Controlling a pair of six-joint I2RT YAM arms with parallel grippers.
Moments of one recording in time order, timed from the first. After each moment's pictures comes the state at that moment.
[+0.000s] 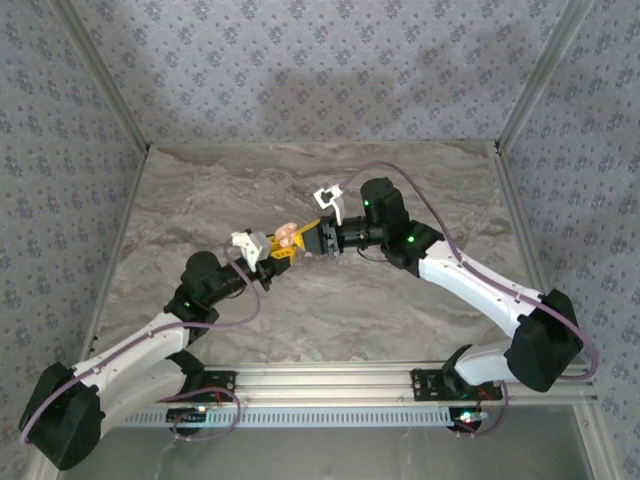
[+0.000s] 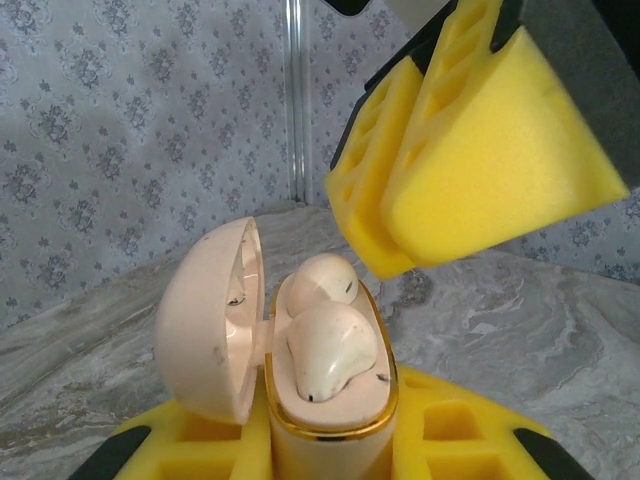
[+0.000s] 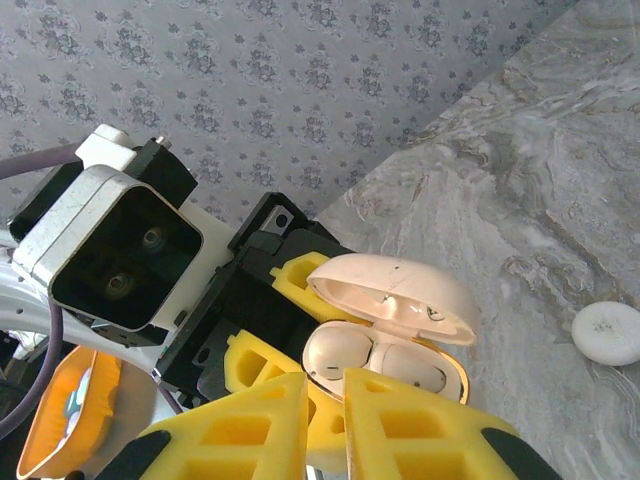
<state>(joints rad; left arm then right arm) -0.62 0.89 0.36 0.56 0.38 -0.02 0.71 1.36 1.08 -0.05 -0.74 0.39</state>
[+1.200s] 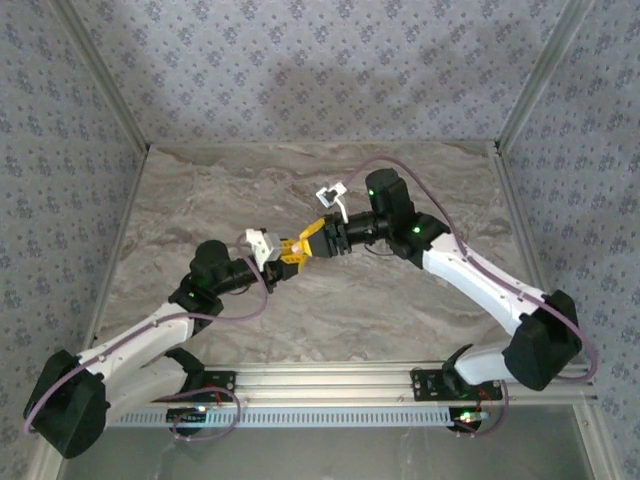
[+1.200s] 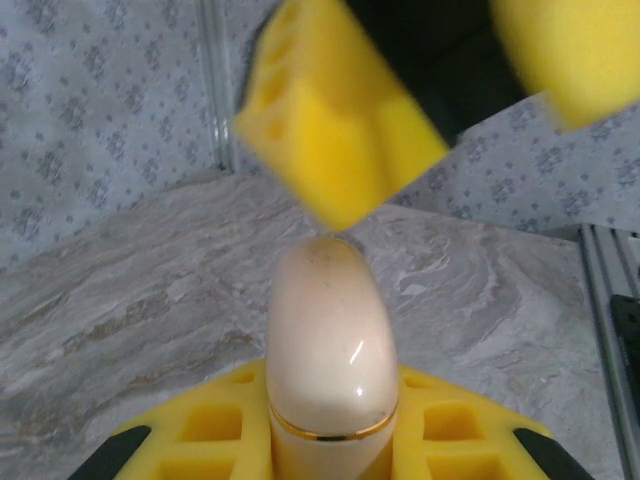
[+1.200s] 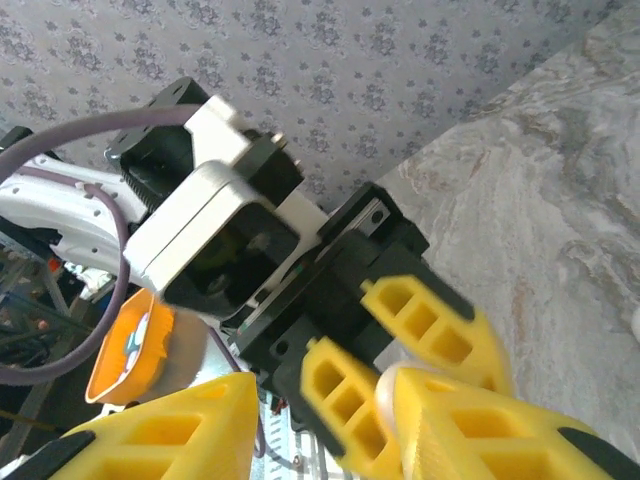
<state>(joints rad) -0.62 0.98 0.45 0.45 0.53 0.01 0.65 1.34 1.12 -0.17 -0.93 0.31</state>
